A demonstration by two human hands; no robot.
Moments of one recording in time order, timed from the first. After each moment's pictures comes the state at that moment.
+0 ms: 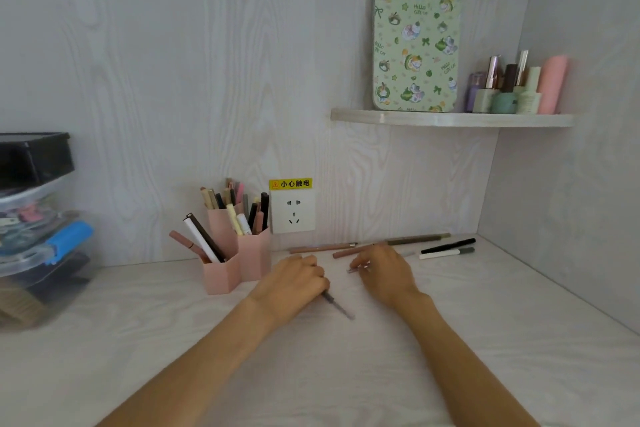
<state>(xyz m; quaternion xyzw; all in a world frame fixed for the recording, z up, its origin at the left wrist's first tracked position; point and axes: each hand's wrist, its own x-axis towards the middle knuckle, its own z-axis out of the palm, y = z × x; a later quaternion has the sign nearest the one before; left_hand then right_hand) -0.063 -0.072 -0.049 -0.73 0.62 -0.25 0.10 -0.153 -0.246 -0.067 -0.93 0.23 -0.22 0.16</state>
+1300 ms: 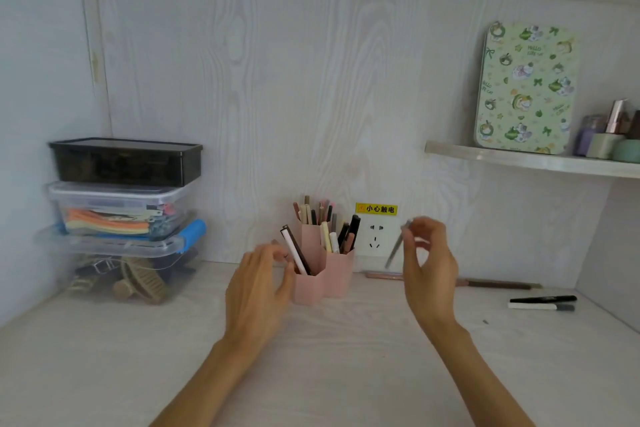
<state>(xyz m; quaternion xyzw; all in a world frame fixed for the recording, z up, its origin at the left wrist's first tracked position) -0.021 0.059 -0.058 -0.82 0.25 -0.33 -0.39 -0.121 -0.142 -0.014 -0.73 0.06 -0.57 0.36</state>
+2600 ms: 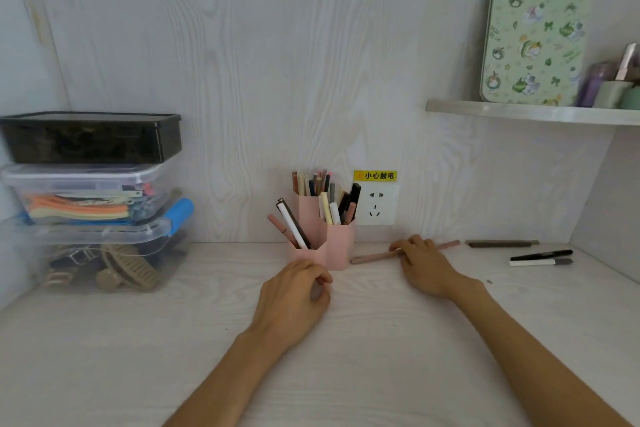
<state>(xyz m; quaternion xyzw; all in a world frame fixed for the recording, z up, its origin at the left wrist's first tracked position) -0.030 0.042 -0.084 -0.85 0.41 -0.17 -0.29 -0.090 -0.214 -0.070 -0.97 0.18 -0.10 0.10</state>
